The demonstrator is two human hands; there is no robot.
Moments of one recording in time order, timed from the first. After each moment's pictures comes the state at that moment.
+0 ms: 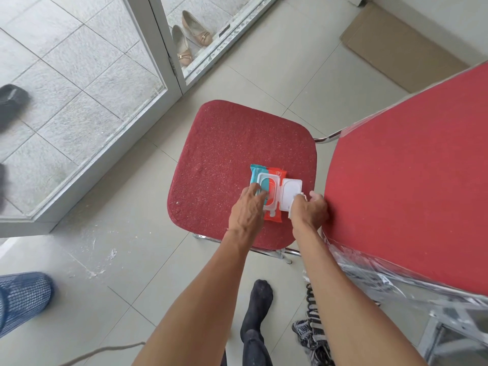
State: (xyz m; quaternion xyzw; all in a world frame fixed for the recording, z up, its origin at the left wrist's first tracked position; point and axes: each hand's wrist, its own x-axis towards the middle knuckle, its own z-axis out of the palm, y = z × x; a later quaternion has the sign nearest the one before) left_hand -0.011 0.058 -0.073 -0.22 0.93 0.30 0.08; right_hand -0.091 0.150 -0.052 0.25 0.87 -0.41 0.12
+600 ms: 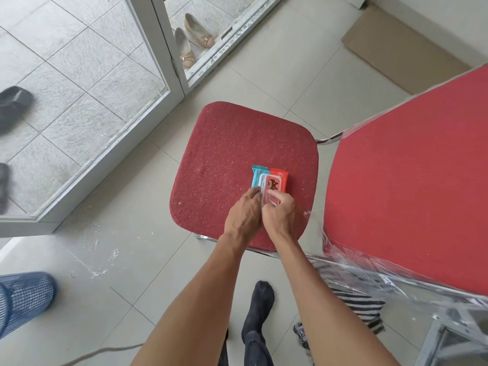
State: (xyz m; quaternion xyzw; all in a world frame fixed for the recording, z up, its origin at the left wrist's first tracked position) left_hand -0.004 0.052 -0.079 -0.20 0.92 0.33 0.06; right_hand -0.051 0.122 -0.033 0.02 0.92 -0.33 0.21
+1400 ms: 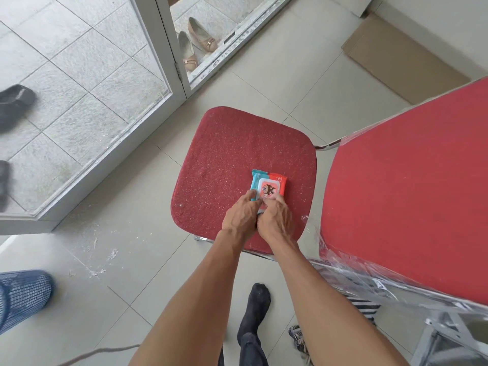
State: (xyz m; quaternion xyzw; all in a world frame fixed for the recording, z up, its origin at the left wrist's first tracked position) left_hand -0.005 0.042 -0.067 -0.20 0.91 0.32 0.15; right_hand -0.054 0.119 -0.043 -0.12 0.94 -0.17 0.26
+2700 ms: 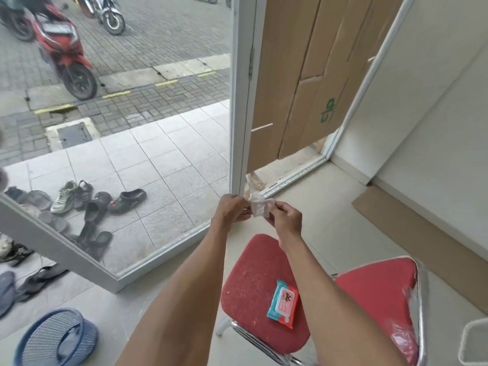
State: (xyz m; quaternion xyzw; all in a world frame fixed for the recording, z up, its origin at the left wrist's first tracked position) left_hand 0.029 -0.128 0.358 -0.47 0.53 0.69 -0.14; right_hand -0.063 -0.018 0.334 -0.07 0.67 -0.67 0.30
